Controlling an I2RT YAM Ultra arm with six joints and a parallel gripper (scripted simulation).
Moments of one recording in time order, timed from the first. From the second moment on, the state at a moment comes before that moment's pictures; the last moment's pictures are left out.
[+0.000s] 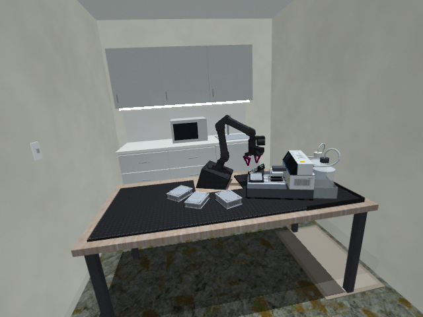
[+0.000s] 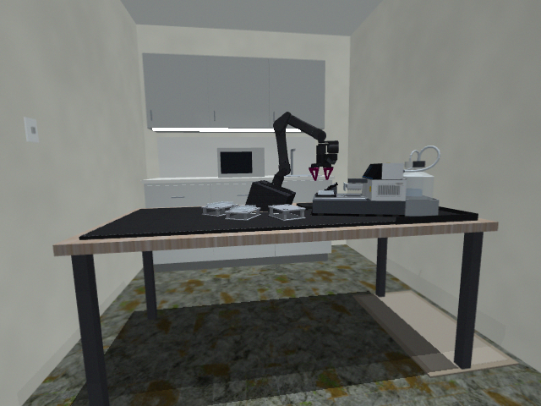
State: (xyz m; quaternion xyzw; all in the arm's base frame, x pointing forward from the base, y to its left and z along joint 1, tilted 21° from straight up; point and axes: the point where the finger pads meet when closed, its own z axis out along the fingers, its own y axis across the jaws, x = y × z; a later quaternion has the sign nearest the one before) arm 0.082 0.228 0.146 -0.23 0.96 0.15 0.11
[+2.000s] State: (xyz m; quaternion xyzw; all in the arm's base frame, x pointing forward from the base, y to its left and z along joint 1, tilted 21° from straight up) arm 0.181 0.222 0.151 0.16 0.97 0.17 0.04
